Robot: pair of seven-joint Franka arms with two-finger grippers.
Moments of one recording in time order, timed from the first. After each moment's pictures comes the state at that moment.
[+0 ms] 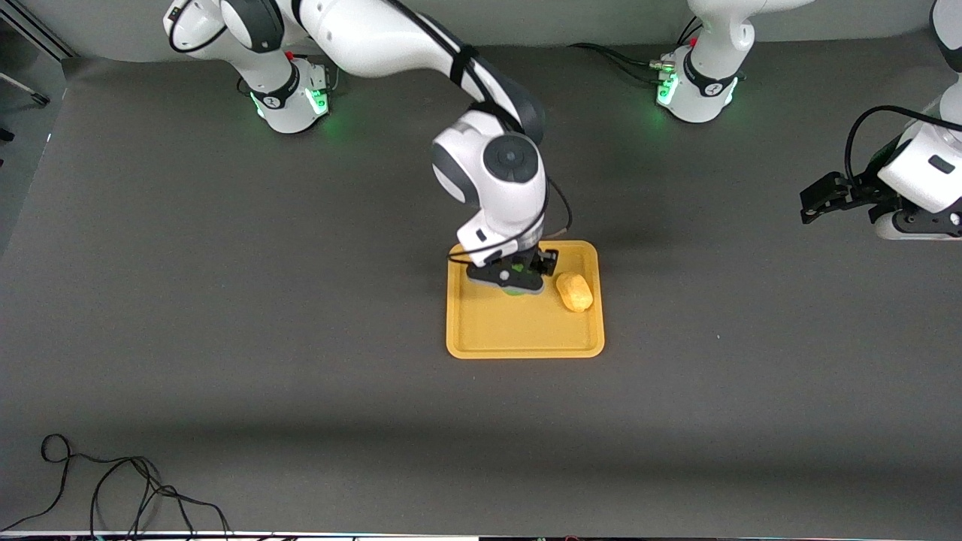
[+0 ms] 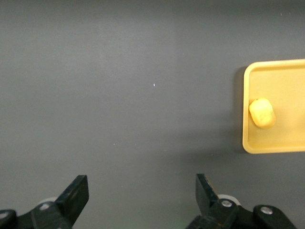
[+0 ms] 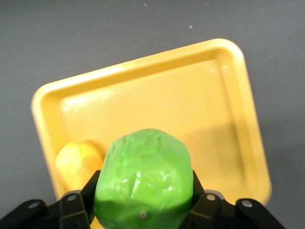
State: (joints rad) left arm 0.11 -0.06 -0.16 -1.74 0.00 1.67 0.01; right arm 0.98 0.91 -0.28 -1.05 0.19 2.02 1.00
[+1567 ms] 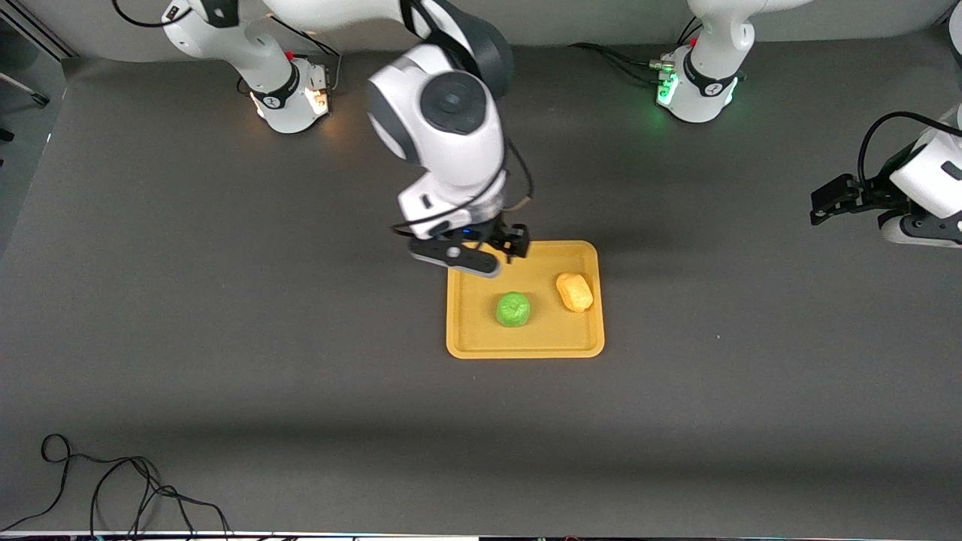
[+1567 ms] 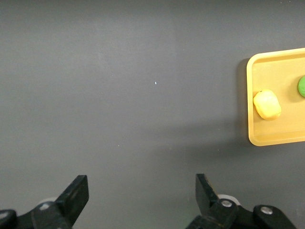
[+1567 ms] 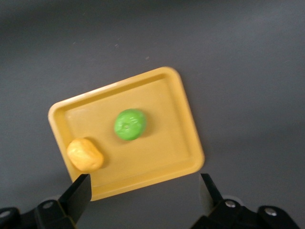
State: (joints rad) left arm 0.14 -0.05 -0.15 -1.74 -0.01 1.67 0.10; right arm 0.92 0.64 -0.35 -1.01 0.19 1.64 0.94
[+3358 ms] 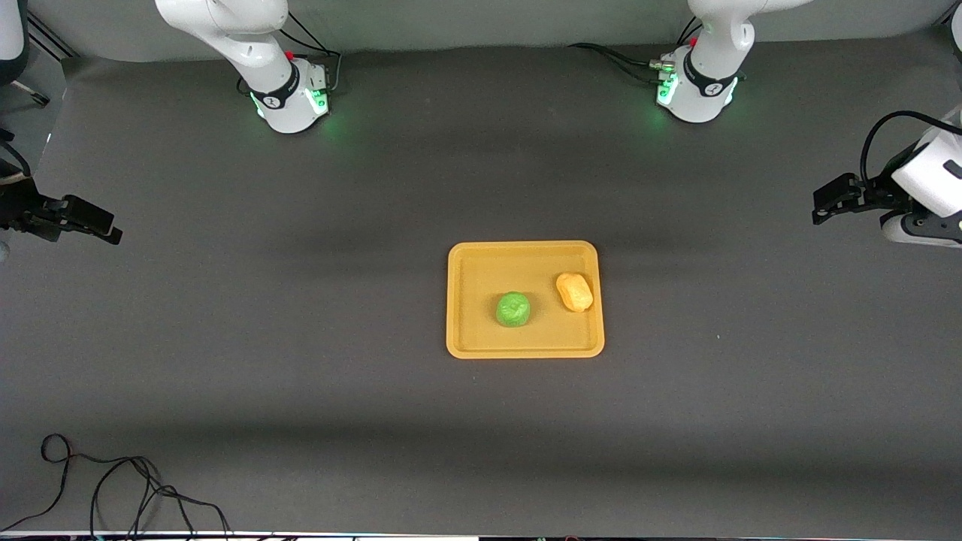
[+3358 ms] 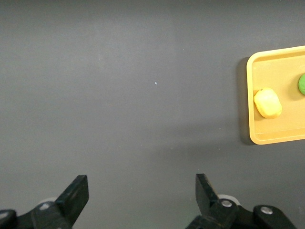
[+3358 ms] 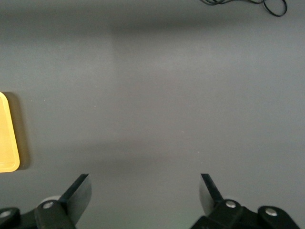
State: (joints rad) left arm 0.14 -0.05 -0.15 -1.74 -0.01 1.68 0.11; right arm -0.07 0.02 0.01 -1.58 0.00 1.59 0.03
